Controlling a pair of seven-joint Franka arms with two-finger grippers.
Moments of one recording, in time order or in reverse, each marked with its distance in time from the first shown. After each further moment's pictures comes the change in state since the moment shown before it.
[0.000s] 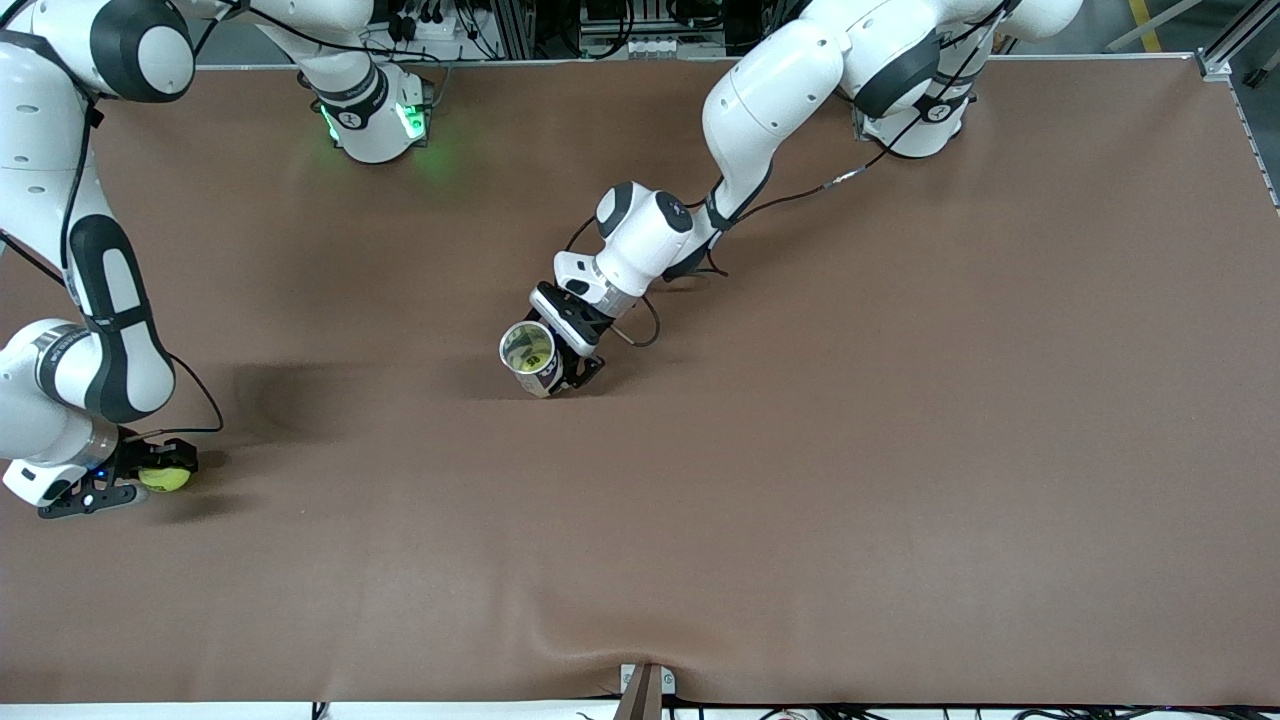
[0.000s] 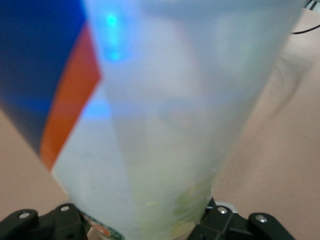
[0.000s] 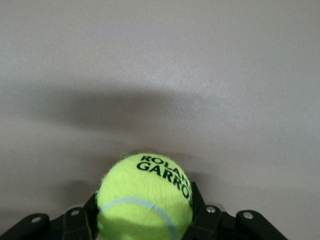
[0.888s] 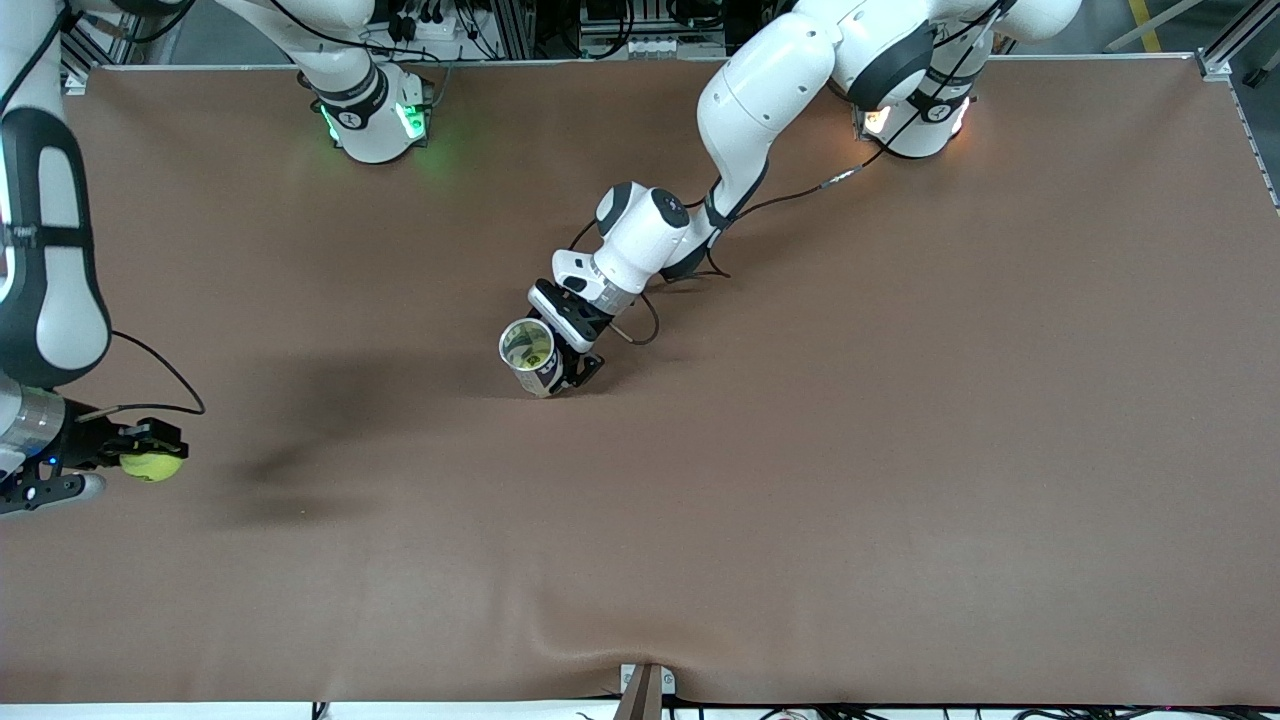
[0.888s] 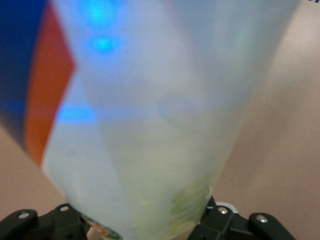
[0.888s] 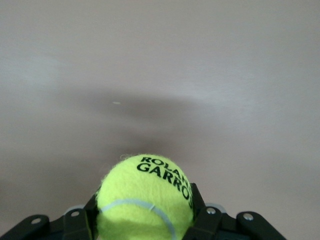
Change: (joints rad) left arm -0.053 -0.003 0.069 -0.002 0.000 0.000 -0.029; right arm 0.110 -0.297 0.067 0.031 0.099 -0.409 0.197
